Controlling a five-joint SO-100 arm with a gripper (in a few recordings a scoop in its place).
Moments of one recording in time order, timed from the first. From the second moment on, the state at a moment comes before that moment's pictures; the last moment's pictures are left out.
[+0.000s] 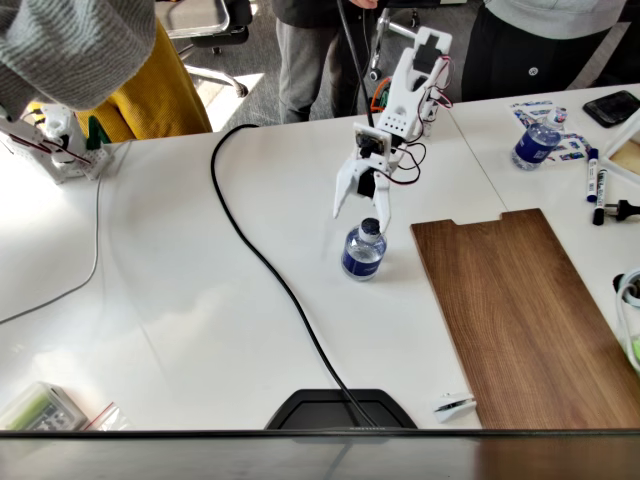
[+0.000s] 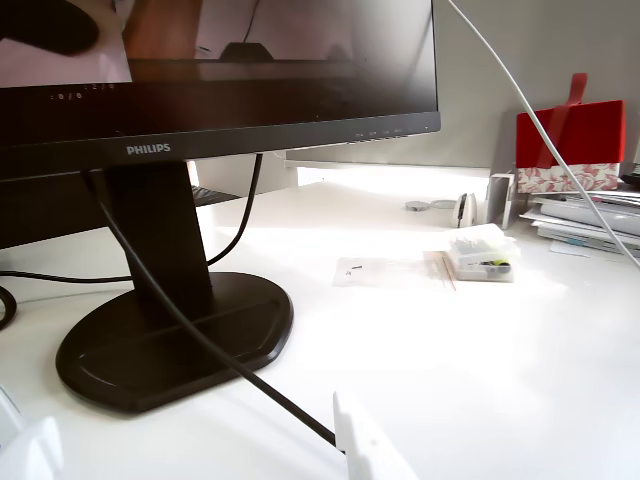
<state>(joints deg) 35.7 61.6 93.2 -35.2 -88.8</state>
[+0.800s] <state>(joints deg) 33.4 58.4 92.3 -36.1 -90.8</state>
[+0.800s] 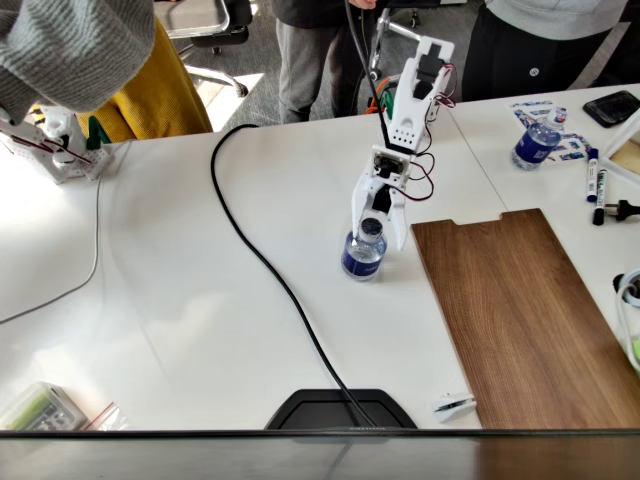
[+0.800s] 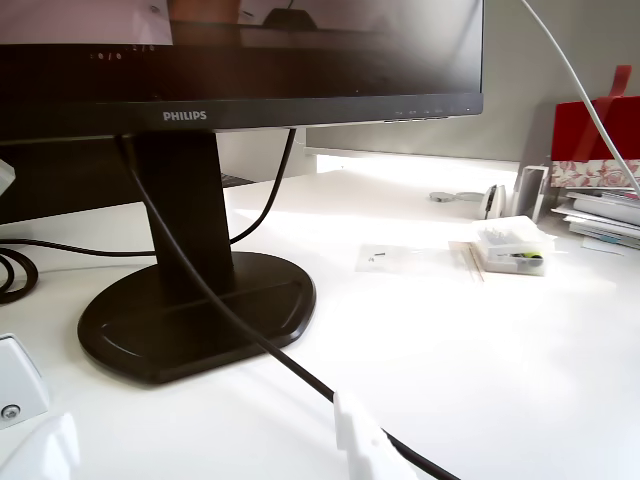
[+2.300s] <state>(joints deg) 33.7 55.0 93.3 -38.0 -93.6</state>
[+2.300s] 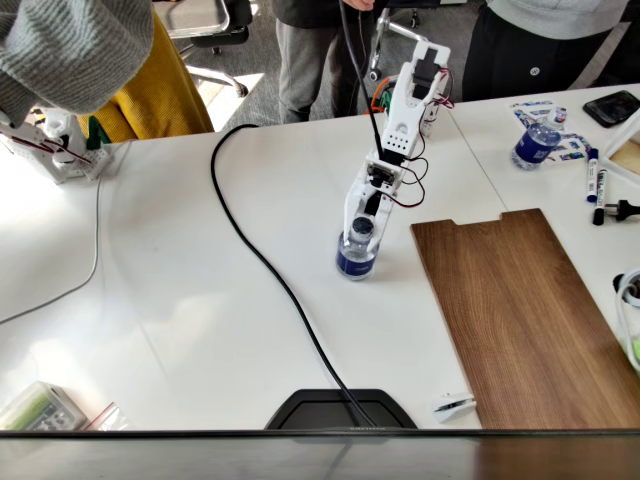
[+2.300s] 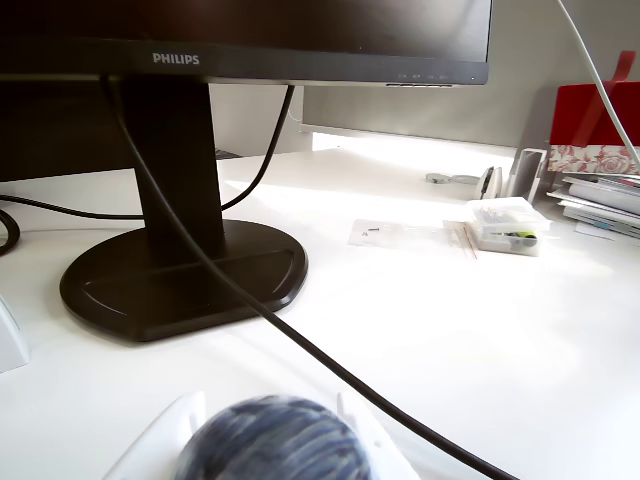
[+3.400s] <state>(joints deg) 30.1 92.7 99.6 -24.3 -85.7</state>
